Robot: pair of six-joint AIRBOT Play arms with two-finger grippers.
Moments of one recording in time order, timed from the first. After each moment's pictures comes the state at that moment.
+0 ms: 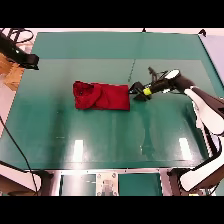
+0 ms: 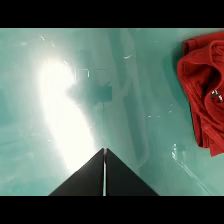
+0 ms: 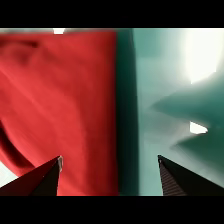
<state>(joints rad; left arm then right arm) 0.15 -1.73 2.04 1.38 -1.57 -1.21 0.06 -1.80 1.34 -0.69 1.09 1.39</state>
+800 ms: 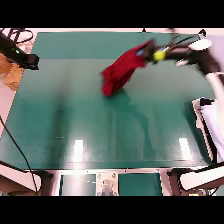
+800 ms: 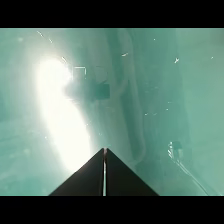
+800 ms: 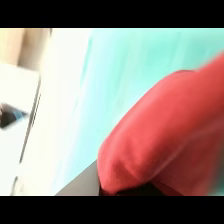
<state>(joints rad) 0.15 -1.73 2.04 1.38 -1.58 -1.23 -0.08 -1.62 1.69 -0.43 1.14 1.31</state>
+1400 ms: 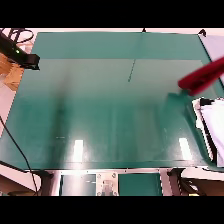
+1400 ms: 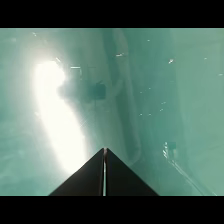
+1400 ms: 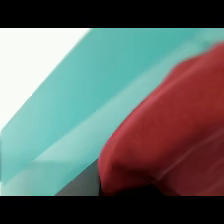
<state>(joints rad) 0.15 -1.73 2.04 1.36 -1.59 -1.23 -0.86 -1.43 1.76 -0.72 1.36 1.55</state>
